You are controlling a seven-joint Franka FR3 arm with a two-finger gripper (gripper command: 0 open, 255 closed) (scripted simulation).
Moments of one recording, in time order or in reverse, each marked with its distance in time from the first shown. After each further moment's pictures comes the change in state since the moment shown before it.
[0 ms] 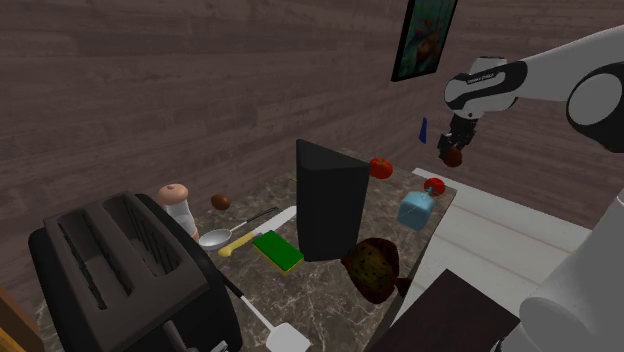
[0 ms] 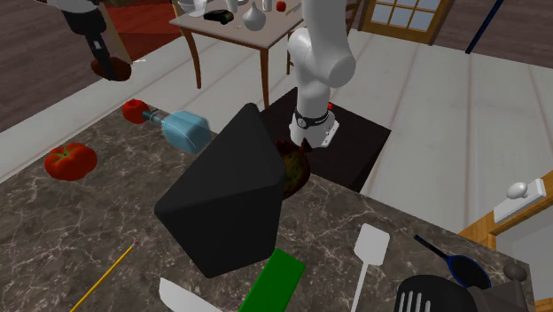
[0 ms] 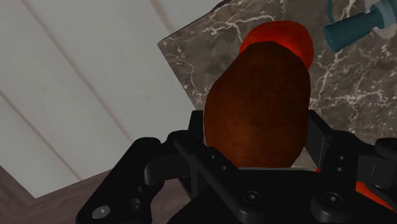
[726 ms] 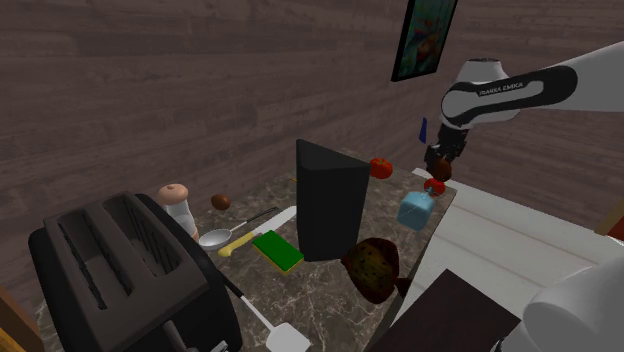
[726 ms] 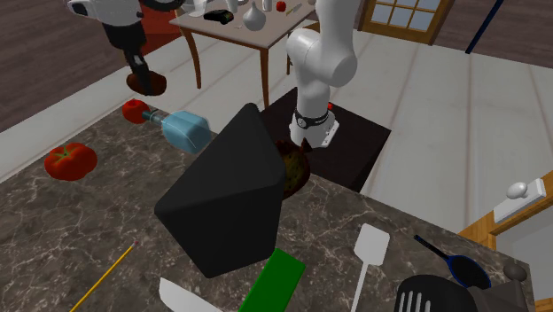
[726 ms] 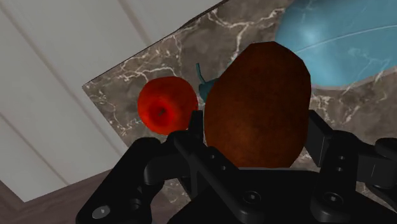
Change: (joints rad) arm 0.071 -0.345 0.138 -0.372 -0.150 0.028 0.281
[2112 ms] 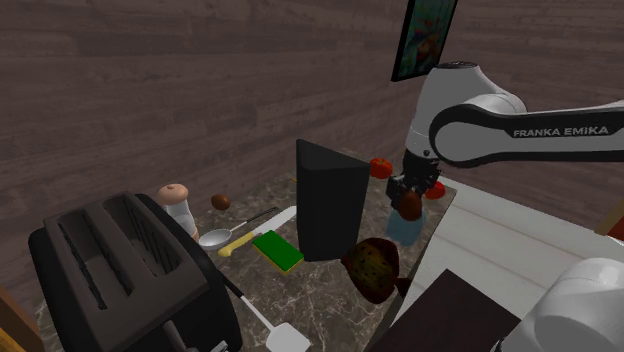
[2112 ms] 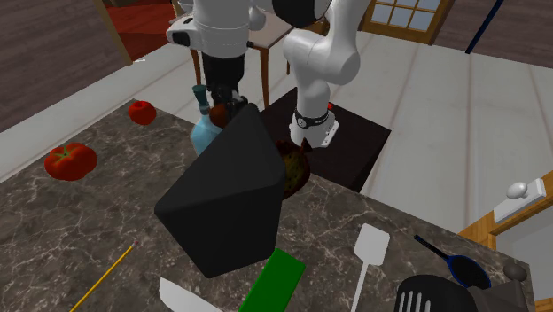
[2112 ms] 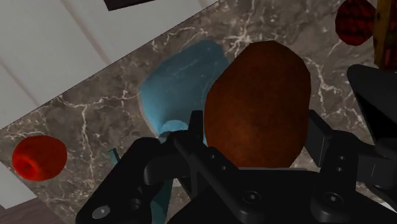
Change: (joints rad) arm 0.182 -0.405 0.392 -0.326 0.111 -0.130 0.490
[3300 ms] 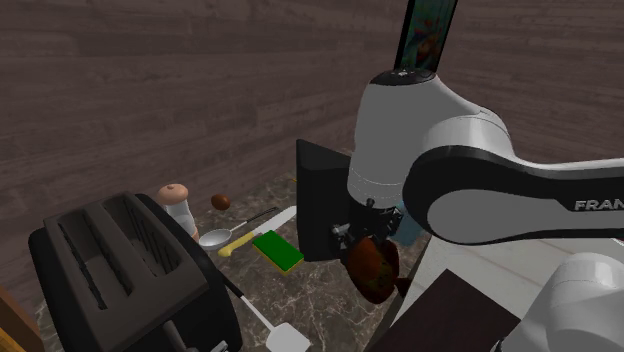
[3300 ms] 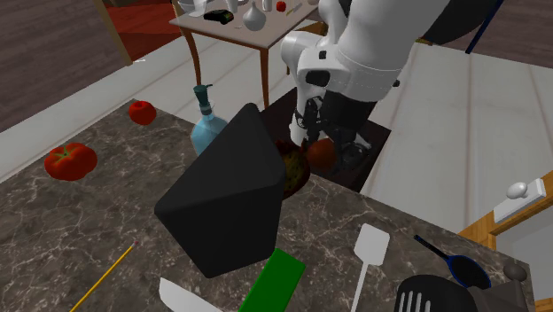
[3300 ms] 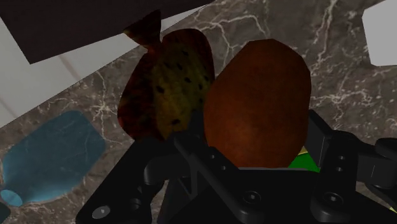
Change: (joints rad) arm 0.181 0.071 0.401 0.133 0.203 -0.072 0.456
